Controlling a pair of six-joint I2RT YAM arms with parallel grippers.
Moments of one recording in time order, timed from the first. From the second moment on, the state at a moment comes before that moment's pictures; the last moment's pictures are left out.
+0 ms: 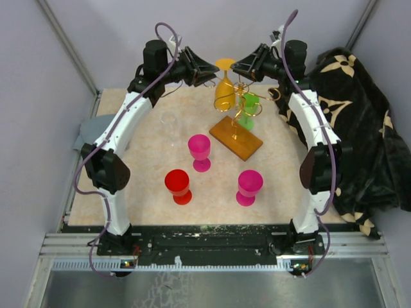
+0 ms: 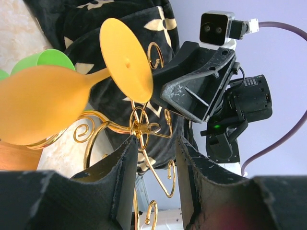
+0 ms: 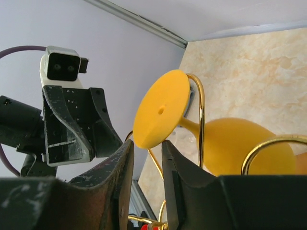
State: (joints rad) left arm -0.41 1.98 2.08 -0.24 0.60 -1.13; right arm 0.15 1.88 1.87 -0.11 -0.78 0.93
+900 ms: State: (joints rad) left arm -0.34 1.81 2.00 -0.29 0.58 -1.00; right arm -0.06 1.40 1.80 -0.33 -0.68 0.75
